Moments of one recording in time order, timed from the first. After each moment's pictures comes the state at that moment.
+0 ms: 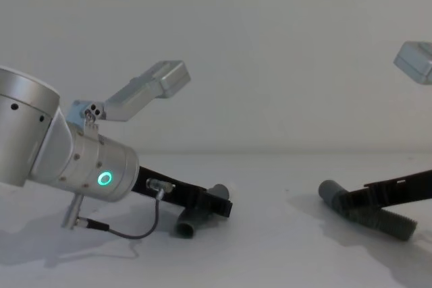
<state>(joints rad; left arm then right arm) -0.60 0.23 0.52 -1.21 -0.30 0.61 -0.42 0.32 0.29 -0.27 -1.54 0.22 0.73 0.30</state>
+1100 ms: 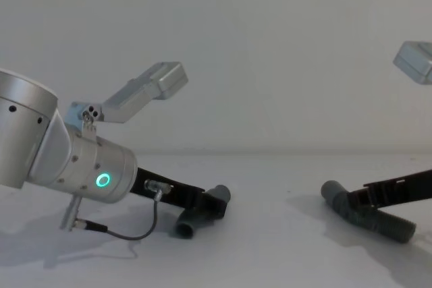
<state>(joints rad) -0.59 0.23 0.52 -1.21 -0.30 0.62 -0.42 0.32 0.29 -0.27 -1.54 0.22 0.73 0.30</state>
